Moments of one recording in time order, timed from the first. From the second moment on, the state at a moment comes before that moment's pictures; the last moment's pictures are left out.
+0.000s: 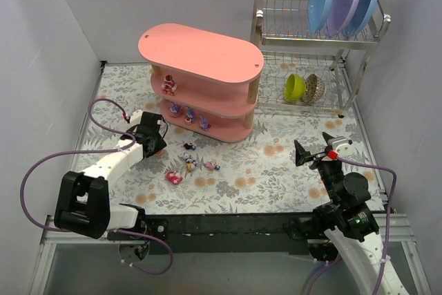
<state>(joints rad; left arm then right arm) -0.26 1.30 0.71 -0.42 -0.37 -0.77 0.44 0.01 0.30 -0.16 0.14 -0.10</state>
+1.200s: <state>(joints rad) -0.43 1.14 1.28 -0.70 -0.06 -0.34 0.44 0.01 0.30 -0.16 0.14 -0.10</state>
